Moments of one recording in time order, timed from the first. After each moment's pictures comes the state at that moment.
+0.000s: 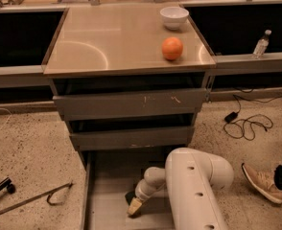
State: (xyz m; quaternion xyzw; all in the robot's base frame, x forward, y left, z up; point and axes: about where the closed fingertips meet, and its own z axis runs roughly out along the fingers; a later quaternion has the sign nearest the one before) arm 0.543 0.030 0.099 -0.55 0.80 0.22 0.11
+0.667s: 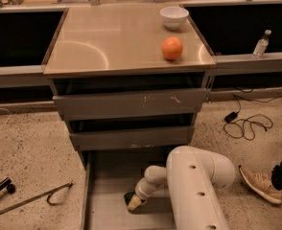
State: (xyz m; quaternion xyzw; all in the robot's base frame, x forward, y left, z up) arm 0.543 0.030 0.108 -0.55 0.80 0.22 0.11
